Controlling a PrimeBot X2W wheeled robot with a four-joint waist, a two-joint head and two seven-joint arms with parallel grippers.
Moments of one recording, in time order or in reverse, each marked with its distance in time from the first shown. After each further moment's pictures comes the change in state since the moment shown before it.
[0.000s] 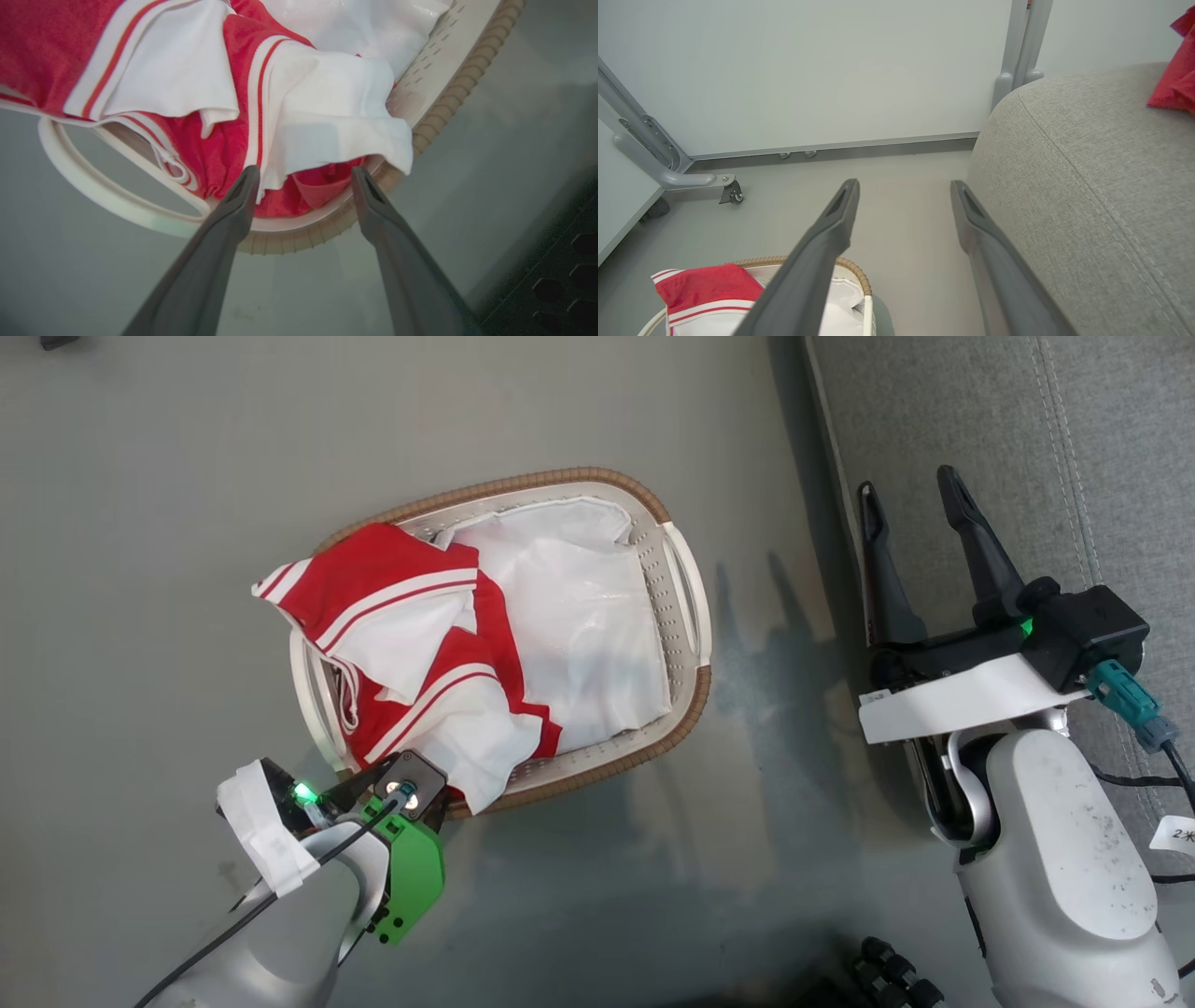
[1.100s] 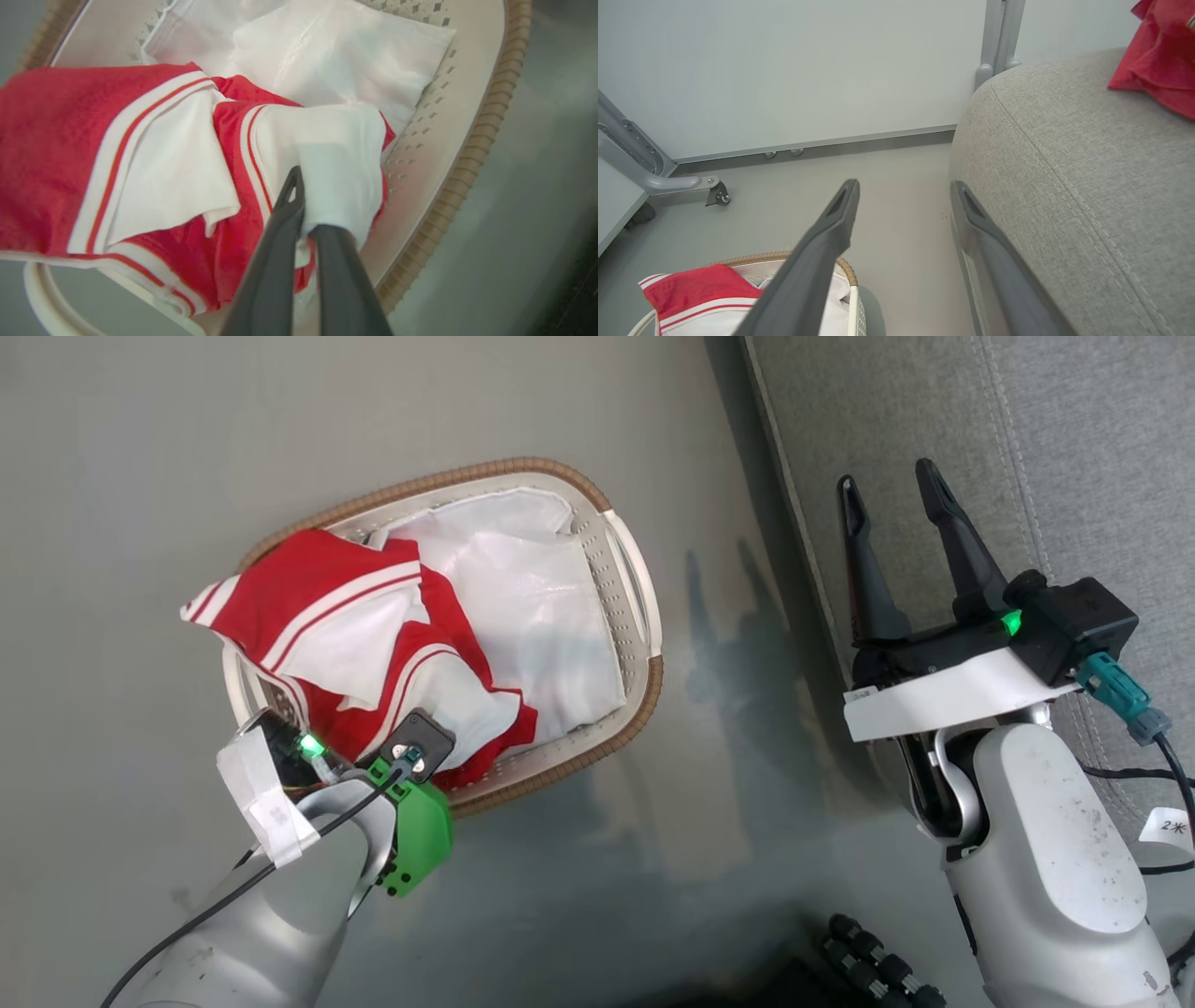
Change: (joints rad) left arm -0.119 -0.058 -0.055 0.152 -0.002 0.014 -0.130; right arm -0.017 0.000 0.037 -0.001 0.053 0.000 0.000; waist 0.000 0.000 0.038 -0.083
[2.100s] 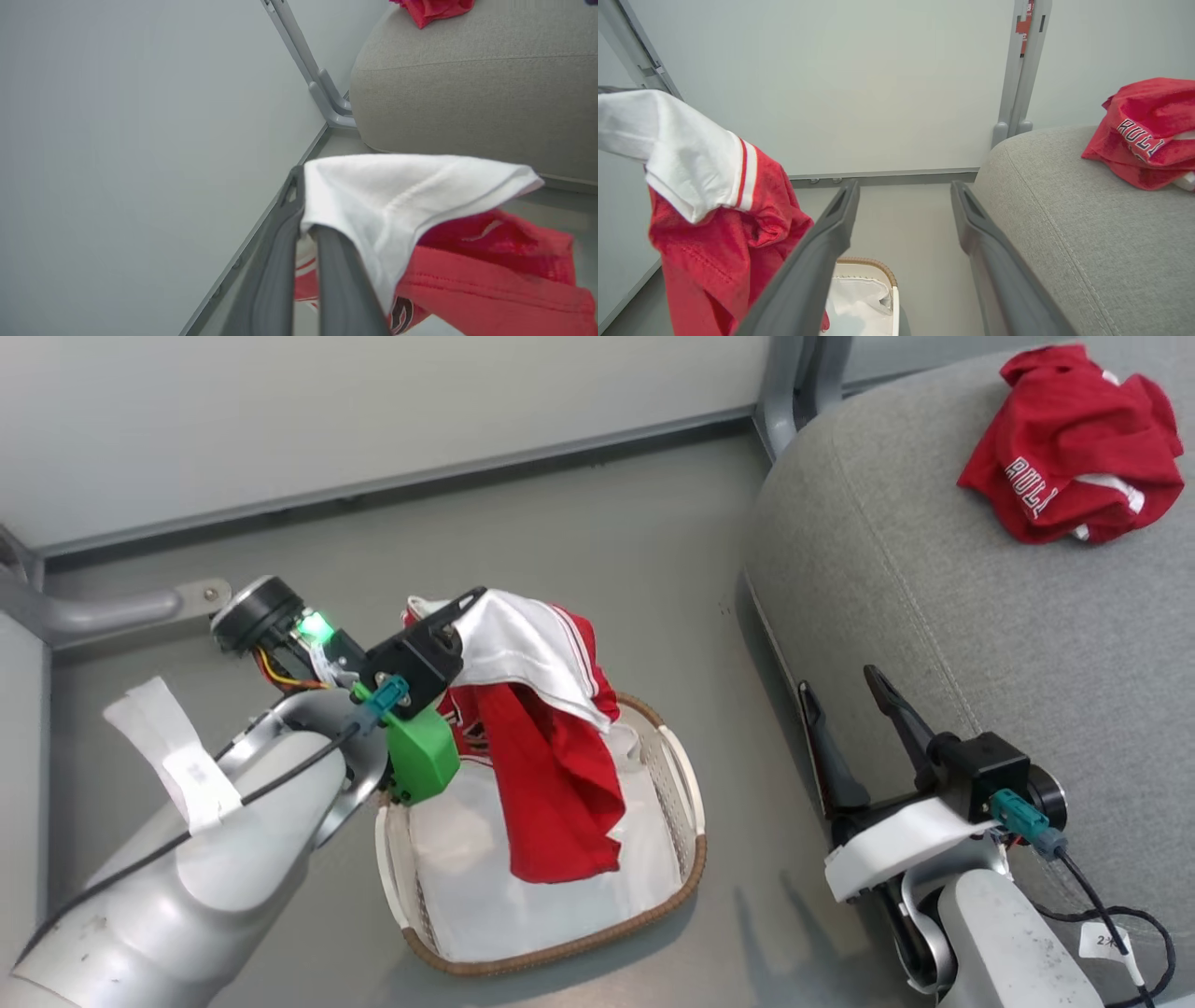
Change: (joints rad) left arm -0.015 0.245 -0.020 -0.660 -0.058 -0.014 0.050; right arm 0.206 0.000 0.036 0.151 -0.067 0.000 0.000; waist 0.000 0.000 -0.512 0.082
